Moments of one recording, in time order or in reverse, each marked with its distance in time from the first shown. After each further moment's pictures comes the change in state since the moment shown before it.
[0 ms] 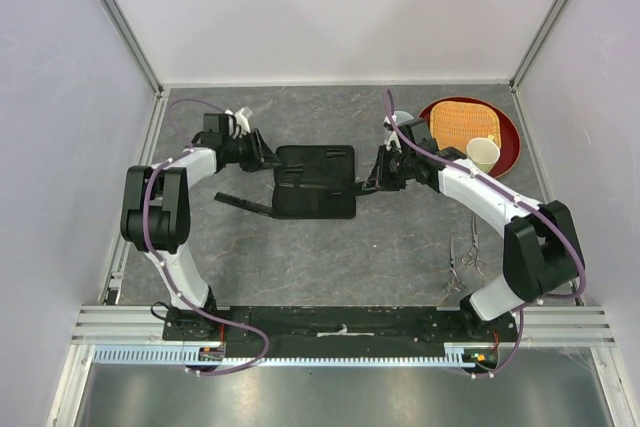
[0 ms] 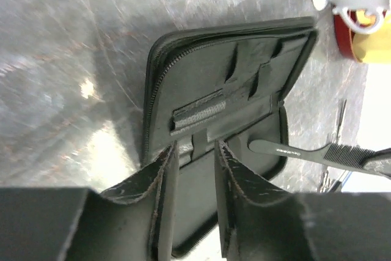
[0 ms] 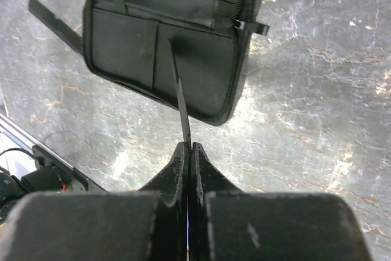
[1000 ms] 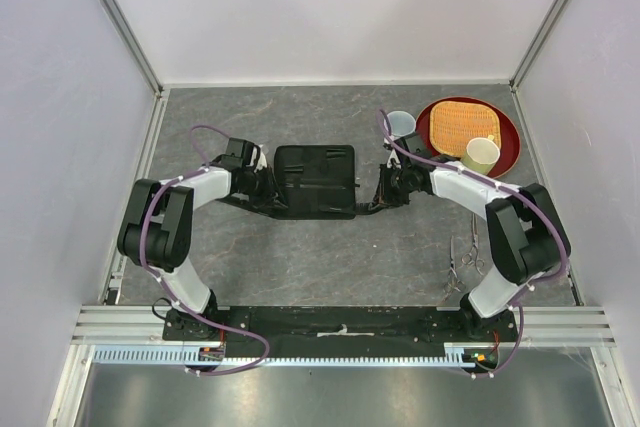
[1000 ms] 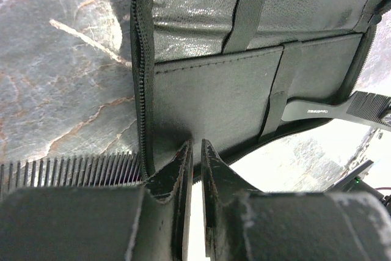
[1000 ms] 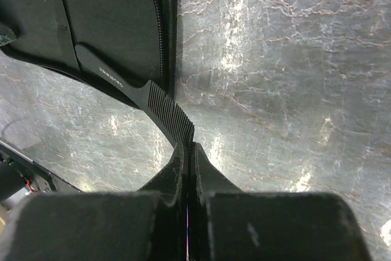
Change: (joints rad) left arm -0.182 -0.145 -0.212 -0.203 -0.234 -0.088; right arm -0.025 0.109 -0.079 -0.041 0.011 -0.045
